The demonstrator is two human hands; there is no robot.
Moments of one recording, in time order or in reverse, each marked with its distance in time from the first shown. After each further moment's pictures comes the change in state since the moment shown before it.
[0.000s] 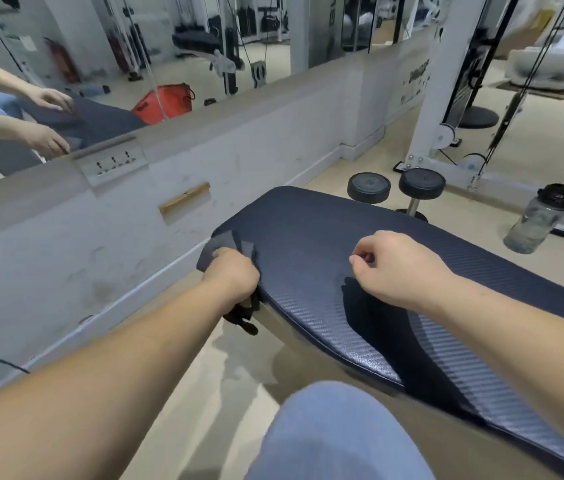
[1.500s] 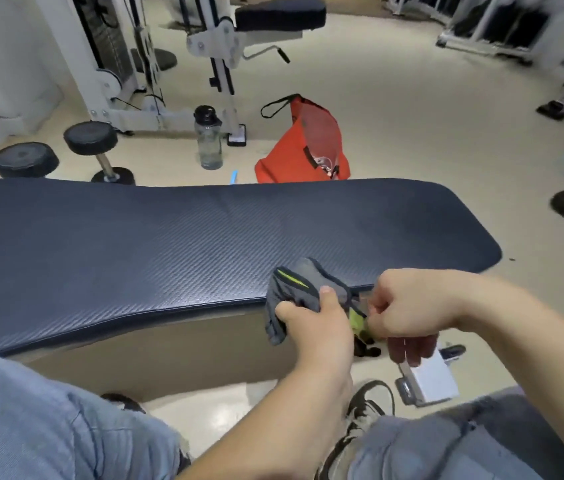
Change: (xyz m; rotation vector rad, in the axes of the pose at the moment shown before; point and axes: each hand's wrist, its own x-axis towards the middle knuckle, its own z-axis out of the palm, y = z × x) left_hand -0.538 0.143 0.283 -0.628 -0.812 0.043; right_hand -0.442 0.251 -0.110 0.359 -0.485 0.950
